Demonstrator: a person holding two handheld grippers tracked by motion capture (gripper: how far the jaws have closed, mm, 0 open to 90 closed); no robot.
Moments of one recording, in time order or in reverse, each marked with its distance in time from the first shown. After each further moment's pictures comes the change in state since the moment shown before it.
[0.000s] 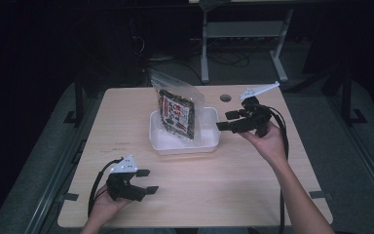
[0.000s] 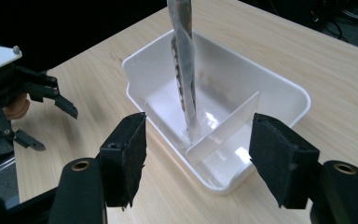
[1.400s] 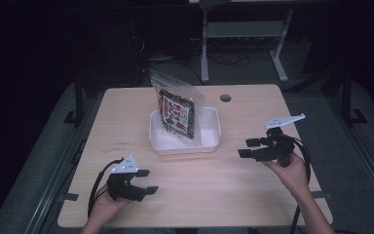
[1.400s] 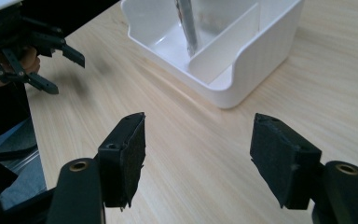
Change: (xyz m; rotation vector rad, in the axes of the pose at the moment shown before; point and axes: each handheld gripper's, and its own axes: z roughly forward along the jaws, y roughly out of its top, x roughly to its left) left arm 0.001 -0.001 0.002 0.020 0.017 0.008; right arm -0.007 -0.094 -0.028 0.019 0.032 0.112
